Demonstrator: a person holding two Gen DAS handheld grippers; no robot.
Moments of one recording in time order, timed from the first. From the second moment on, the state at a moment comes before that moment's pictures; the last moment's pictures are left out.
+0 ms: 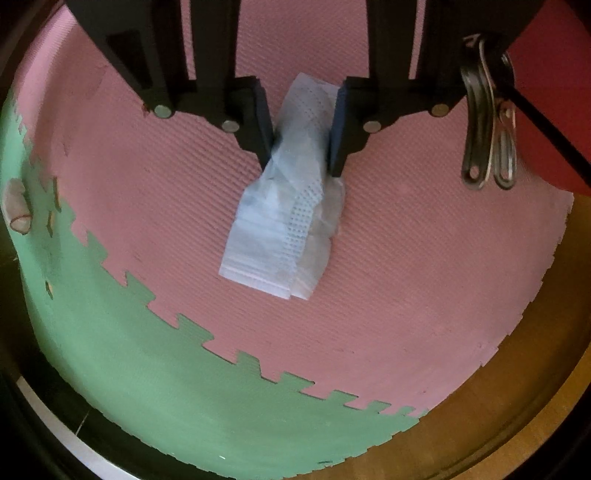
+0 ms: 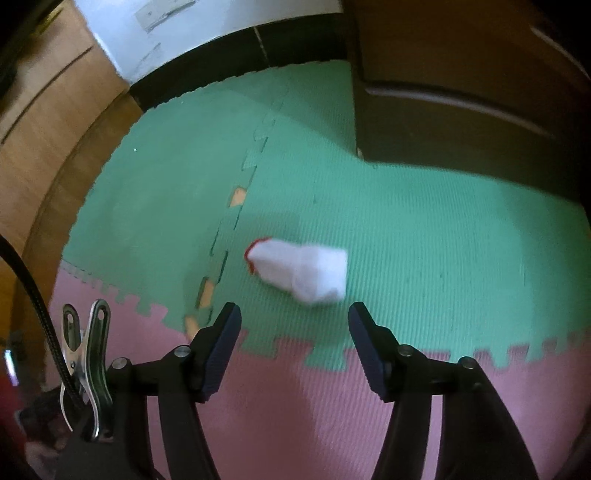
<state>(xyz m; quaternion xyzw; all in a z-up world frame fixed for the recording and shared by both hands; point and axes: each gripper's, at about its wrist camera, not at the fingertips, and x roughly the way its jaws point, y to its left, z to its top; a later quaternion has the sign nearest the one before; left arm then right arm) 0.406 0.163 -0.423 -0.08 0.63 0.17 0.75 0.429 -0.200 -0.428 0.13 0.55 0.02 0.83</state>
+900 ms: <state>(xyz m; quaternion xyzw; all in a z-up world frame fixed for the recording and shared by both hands) 0.380 0.116 -0.338 -0.13 0.65 0.13 0.74 0.450 -0.205 -0.408 0.07 0.61 0.07 0.78</state>
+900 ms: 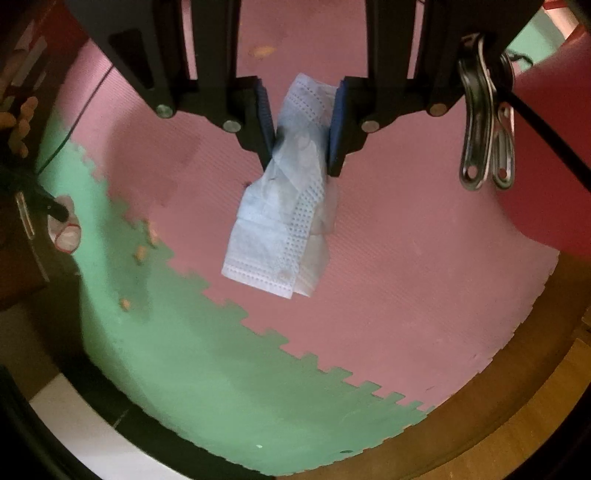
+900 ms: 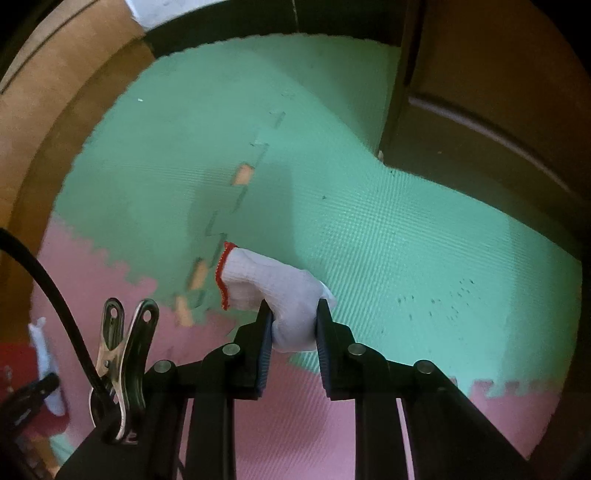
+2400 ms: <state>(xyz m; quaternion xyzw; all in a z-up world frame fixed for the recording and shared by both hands) 0.210 0.130 -0.044 -0.23 0.50 0.26 0.79 0.283 -0.036 -0.111 -0.08 0.48 0.44 0.75</state>
